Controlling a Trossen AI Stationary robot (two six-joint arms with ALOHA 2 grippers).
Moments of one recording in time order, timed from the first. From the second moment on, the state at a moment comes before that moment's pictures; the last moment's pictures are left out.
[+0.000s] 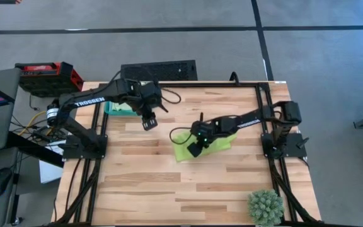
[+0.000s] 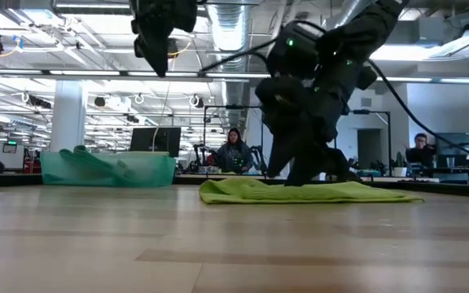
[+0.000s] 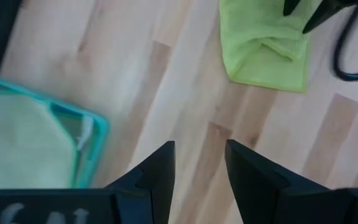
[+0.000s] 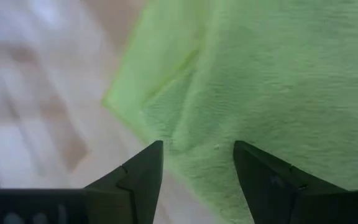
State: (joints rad) left arm 0.28 1.52 1.52 -1.25 0.02 -0.11; right arm -0.04 1.81 0.96 -0.18 -0.26 0.76
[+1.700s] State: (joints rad) left arm -0.02 1.92 1.17 -0.21 0.02 -0.65; right arm 0.08 1.10 0.96 -0.66 0.08 0.55
